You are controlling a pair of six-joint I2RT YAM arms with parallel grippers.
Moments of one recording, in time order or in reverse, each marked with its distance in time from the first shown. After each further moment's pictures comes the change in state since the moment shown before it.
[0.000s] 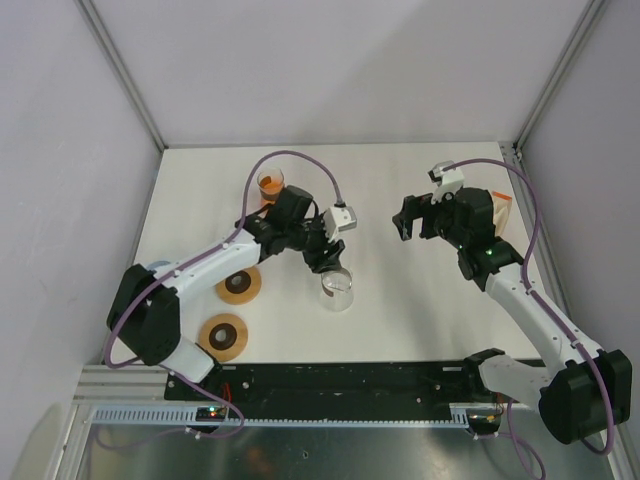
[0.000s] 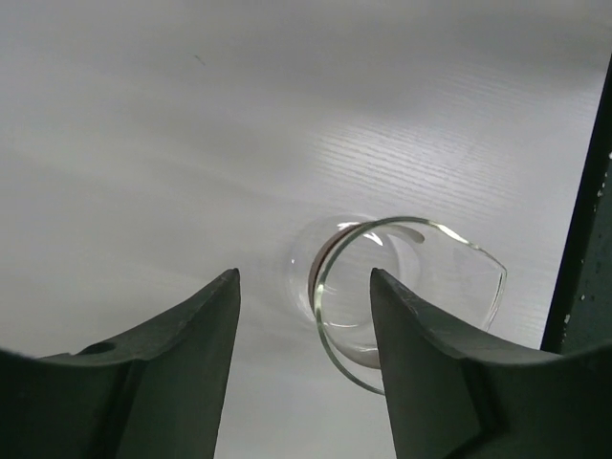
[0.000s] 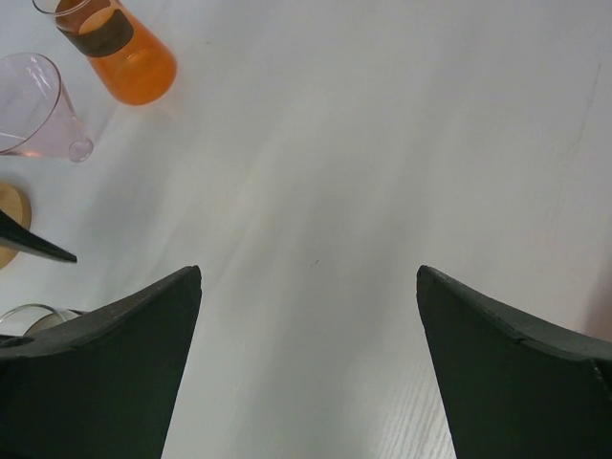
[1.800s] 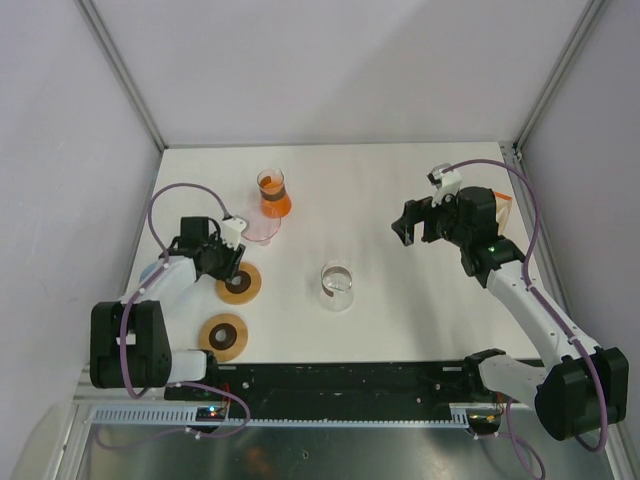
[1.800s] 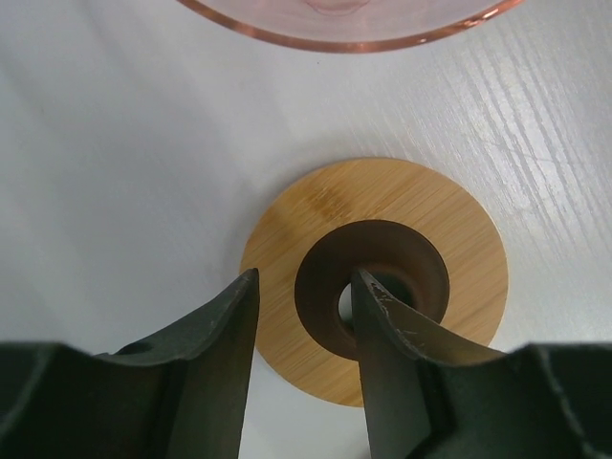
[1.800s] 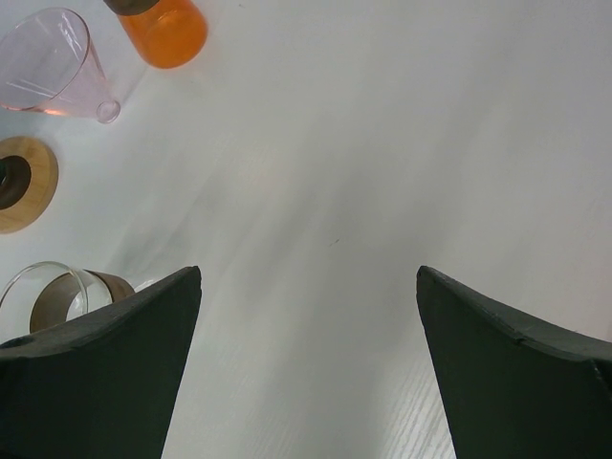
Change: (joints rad) left arm 0.674 -0.196 -0.436 0.040 -0.276 0.097; right arm -0.051 0.018 0.000 -0.038 -0.152 -0.032
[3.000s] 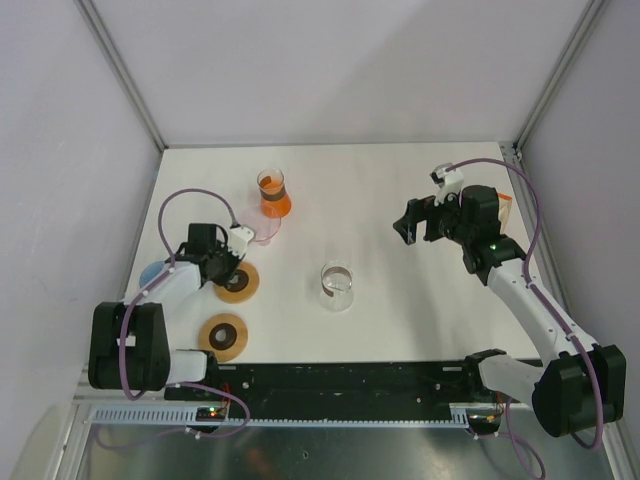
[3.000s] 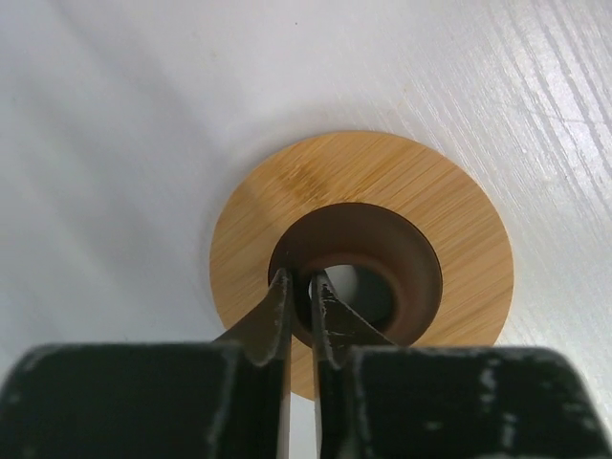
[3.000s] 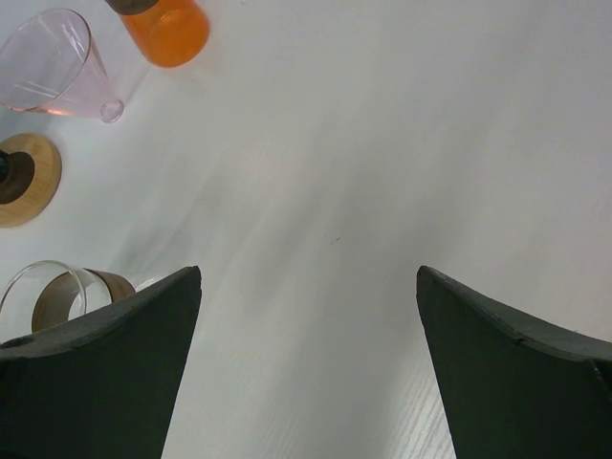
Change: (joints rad) left arm -0.041 -0.007 -0.057 0.031 -0.082 0.051; right arm -0.034 0.015 0.000 0.003 -0.043 0.005
